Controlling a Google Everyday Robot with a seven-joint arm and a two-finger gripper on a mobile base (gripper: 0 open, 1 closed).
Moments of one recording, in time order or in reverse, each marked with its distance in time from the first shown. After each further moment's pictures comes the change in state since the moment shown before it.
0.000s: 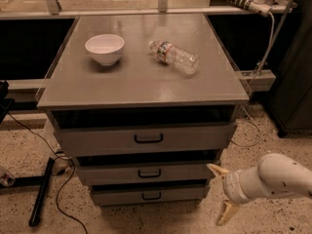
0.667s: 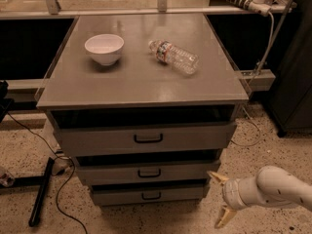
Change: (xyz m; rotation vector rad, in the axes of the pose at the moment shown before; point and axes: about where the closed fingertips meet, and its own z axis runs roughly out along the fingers) arm 0.044 0.006 0.060 0.020 -0.065 -0.007
